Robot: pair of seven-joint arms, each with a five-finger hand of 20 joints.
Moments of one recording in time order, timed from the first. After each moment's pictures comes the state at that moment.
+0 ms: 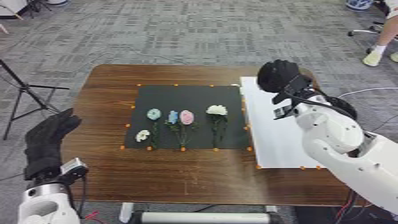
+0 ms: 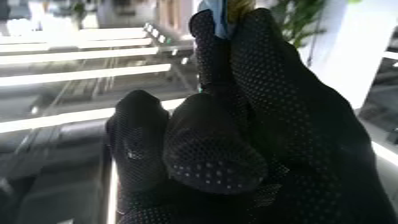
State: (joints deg) left arm 123.8 -69.9 -101.8 -114.1 60.0 19.2 19.6; right arm -64.9 -33.8 43.1 -104.3 -124.7 16.8 16.0
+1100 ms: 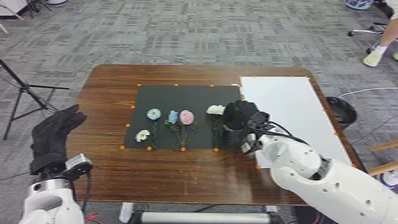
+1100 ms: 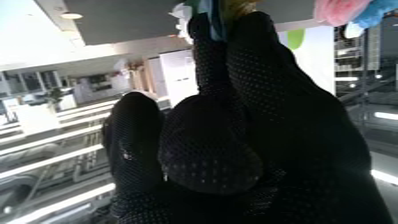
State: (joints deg) left arm 122.1 -69.2 -100.4 -113.9 60.1 19.2 18.8; right arm -65.1 -41.7 31.9 -102.2 -120.1 14.6 15.7
